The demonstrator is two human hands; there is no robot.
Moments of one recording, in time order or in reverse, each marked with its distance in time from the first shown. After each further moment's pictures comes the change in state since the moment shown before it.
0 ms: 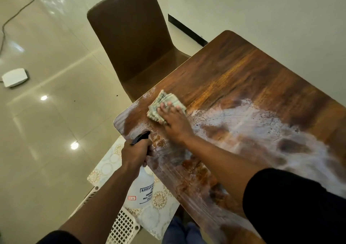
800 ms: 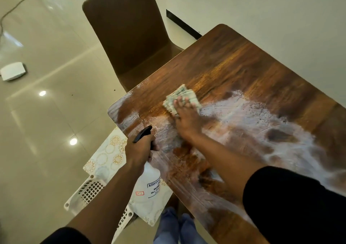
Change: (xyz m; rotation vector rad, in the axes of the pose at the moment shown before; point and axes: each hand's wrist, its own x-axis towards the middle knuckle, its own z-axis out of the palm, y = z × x) left_hand -0.036 -0.025 0.036 -0.088 0.007 0.001; right_hand -0.061 0.032 -0.017 0.002 0.106 0.249
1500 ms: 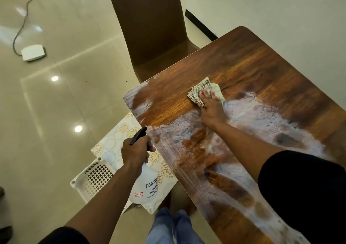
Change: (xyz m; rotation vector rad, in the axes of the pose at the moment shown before) left_hand -0.028 -0.037 -0.041 -0.120 0.164 -0.067; right_hand 0.018 0.042 -0.021 -0.068 -0.015 0.014
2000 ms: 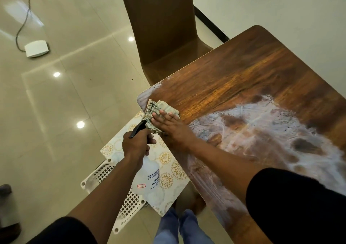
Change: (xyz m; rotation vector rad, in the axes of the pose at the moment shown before) left_hand 0.045 0.031 -0.032 -0.036 0.022 -0.015; right_hand -0.031 -0.125 0.080 -0.096 -0.214 -0.742
